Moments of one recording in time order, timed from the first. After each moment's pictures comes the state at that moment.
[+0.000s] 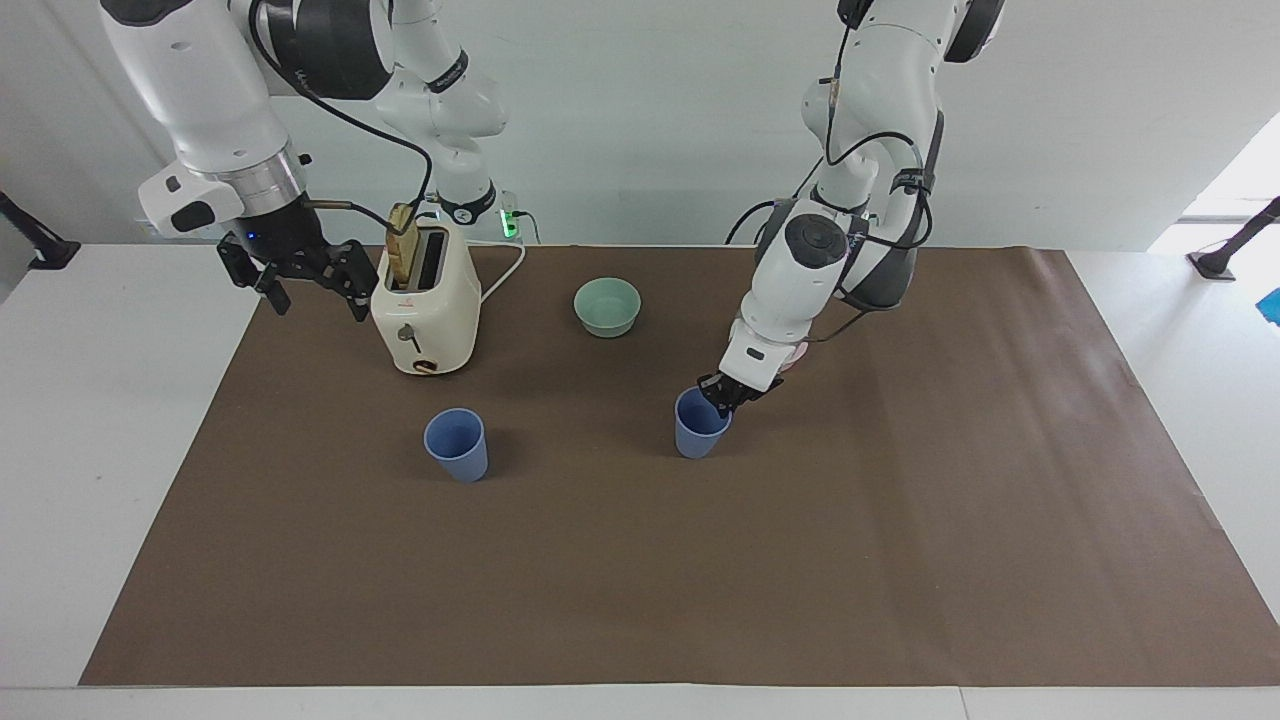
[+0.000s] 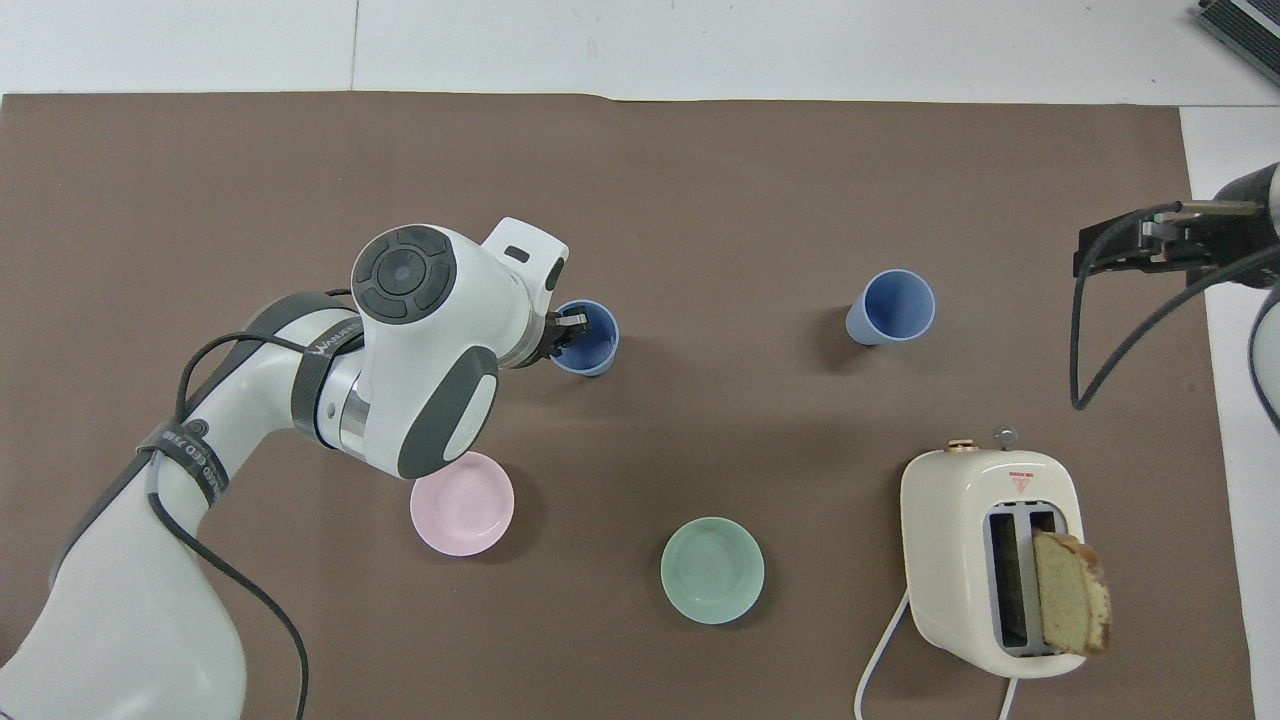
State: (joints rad) left arm -0.26 0.33 -0.29 -1.81 -0.06 2.24 -0.72; right arm -0.15 0.10 0.16 -1.48 -0.04 1.65 0.13
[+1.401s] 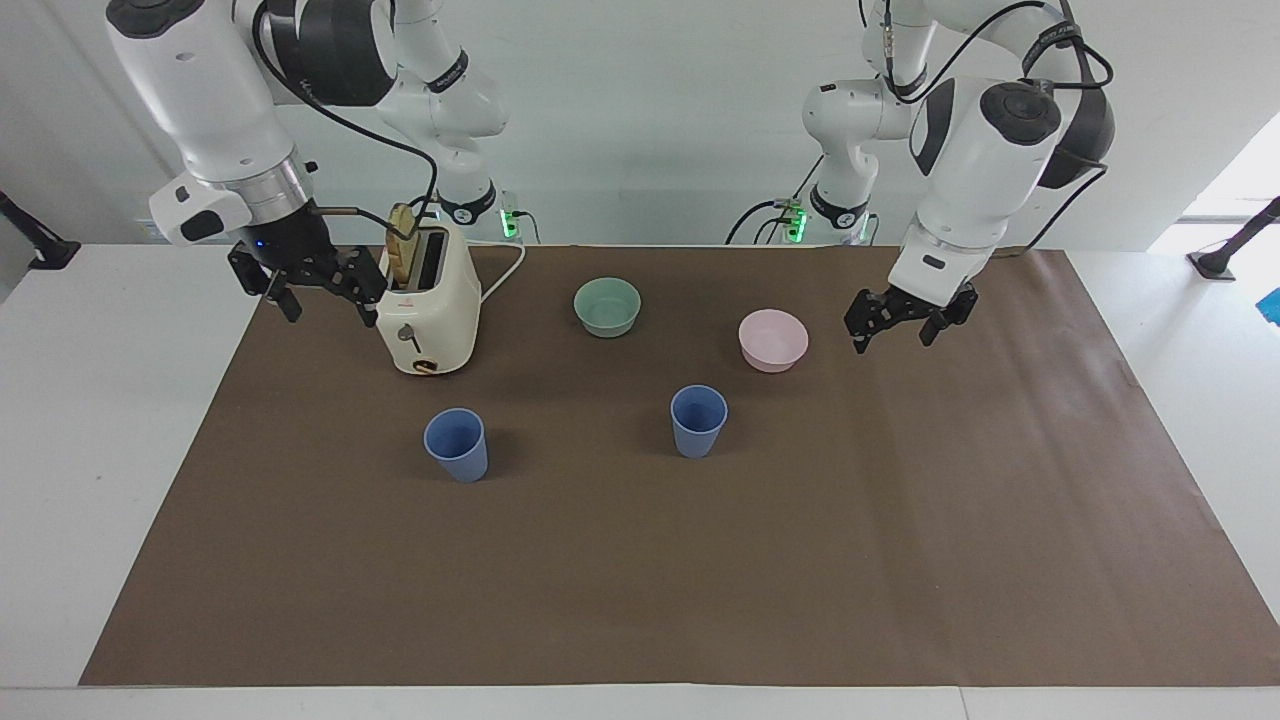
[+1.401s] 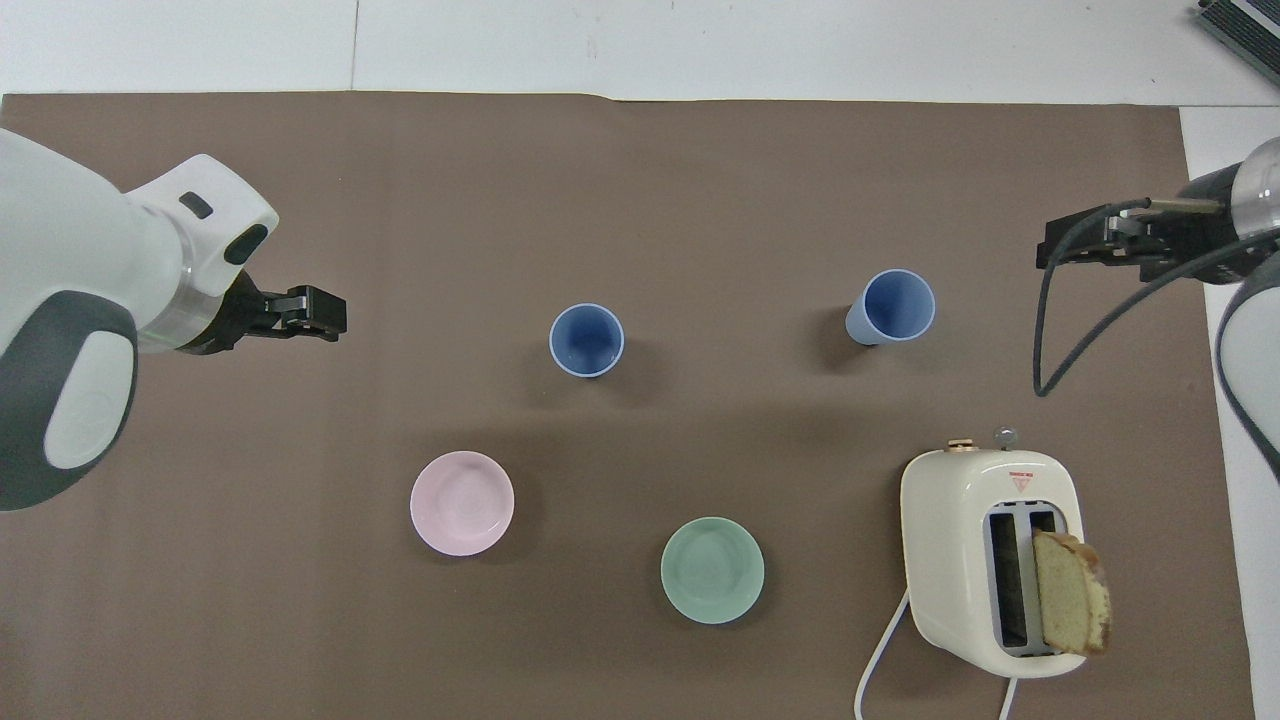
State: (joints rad) left arm 0.03 0.01 -0.26 -1.76 0.01 1.79 -0.24; right arm -0.15 0.10 0.17 -1.56 0.05 1.77 0.13
